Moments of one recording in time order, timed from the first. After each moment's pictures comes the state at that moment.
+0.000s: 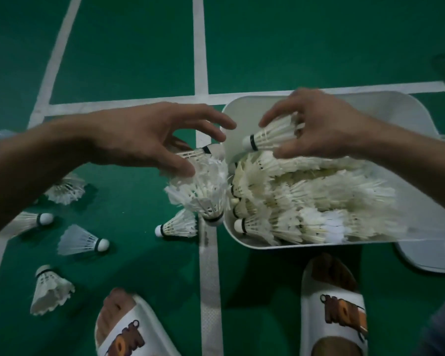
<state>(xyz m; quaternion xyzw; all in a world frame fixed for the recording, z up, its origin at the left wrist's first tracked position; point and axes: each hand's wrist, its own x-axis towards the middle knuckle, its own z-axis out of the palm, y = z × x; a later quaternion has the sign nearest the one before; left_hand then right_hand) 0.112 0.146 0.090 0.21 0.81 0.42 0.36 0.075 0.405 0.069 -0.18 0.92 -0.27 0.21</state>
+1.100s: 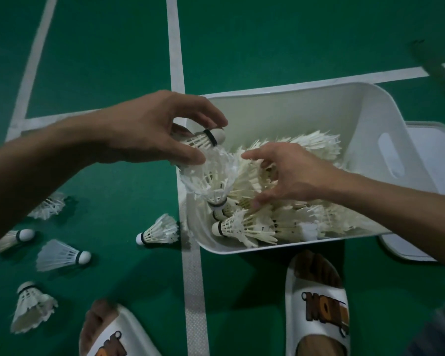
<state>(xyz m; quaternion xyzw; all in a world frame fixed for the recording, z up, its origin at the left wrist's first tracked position) 0.094 0.204 0.092 0.16 0.86 0.38 0.30 0.105 0.437 0.016 -0.17 0.92 -0.25 0.26</state>
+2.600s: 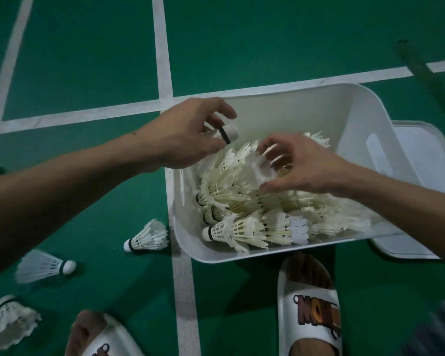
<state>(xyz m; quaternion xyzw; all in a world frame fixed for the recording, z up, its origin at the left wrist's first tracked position) 0.079 0.247 0.057 0.12 0.91 0.34 0.20 0.095 0.464 0.012 -0.08 0.86 -0.43 0.28</state>
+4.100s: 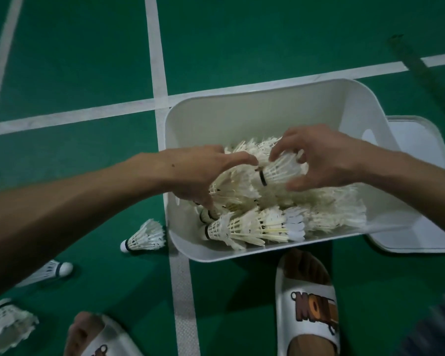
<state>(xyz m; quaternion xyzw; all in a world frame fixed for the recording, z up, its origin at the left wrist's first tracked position) 0.087 0.268 0.022 0.31 0.89 0.05 0.33 0.085 0.493 0.027 -0.21 0.94 -0.14 0.25</state>
